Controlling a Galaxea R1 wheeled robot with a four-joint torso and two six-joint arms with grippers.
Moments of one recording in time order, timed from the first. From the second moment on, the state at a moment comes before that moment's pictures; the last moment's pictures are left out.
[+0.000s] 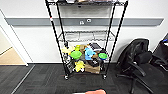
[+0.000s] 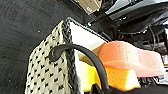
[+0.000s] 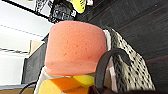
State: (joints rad) left arm 0.87 2.43 -1.67 -0.29 -0.05 -0.16; right arm -0.86 2.52 -1.76 0.31 0.06 0.11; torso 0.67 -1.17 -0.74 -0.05
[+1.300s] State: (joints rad) left arm 0.80 2.38 -1.60 -0.30 -0.04 -0.22; right arm -0.76 2.48 -1.70 0.32 0.06 0.13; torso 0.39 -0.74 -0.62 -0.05
